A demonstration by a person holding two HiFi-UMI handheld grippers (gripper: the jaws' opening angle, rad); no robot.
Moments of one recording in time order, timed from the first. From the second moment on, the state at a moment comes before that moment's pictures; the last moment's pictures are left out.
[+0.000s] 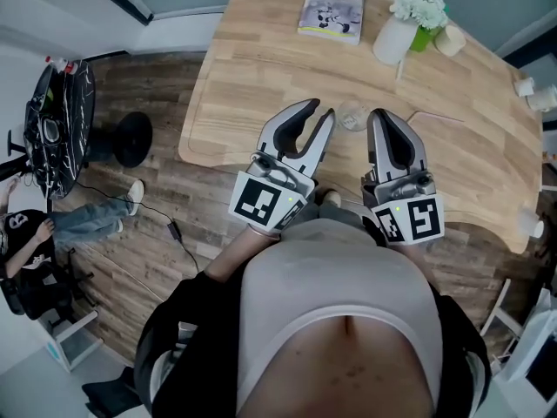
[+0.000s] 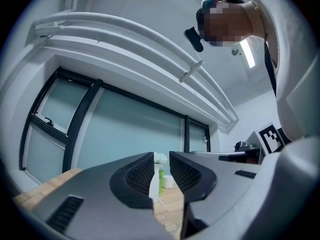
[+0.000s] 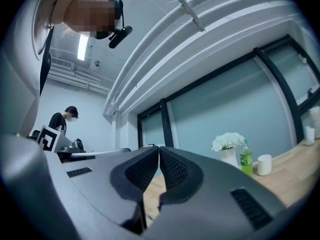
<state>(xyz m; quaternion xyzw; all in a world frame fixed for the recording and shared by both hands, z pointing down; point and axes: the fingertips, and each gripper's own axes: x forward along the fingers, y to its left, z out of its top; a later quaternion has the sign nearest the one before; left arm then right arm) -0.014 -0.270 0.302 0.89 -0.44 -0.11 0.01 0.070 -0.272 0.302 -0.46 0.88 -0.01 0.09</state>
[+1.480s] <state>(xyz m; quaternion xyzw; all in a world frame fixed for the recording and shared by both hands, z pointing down) 0.000 -0.269 0.385 0.90 -0.43 -0.06 0.05 0.069 -0.270 0.322 -0.46 0.89 -0.04 0.08</state>
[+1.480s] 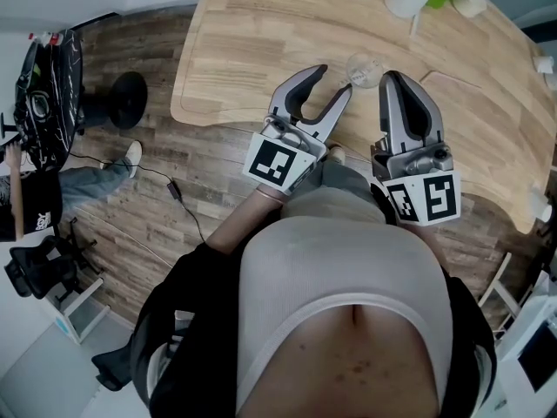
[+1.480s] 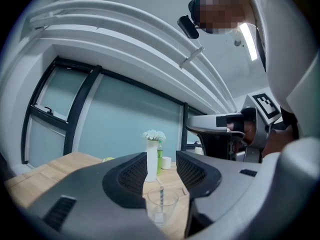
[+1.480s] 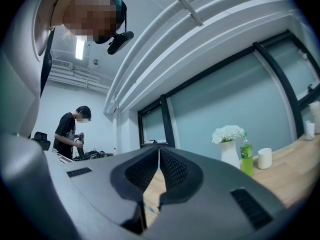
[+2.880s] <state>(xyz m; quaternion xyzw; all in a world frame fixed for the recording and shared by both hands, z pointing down) 0.010 -0.283 0.439 0.89 -0.44 0.00 0.08 0.075 -0.287 0.336 -0.45 0.89 -0.05 0.07</state>
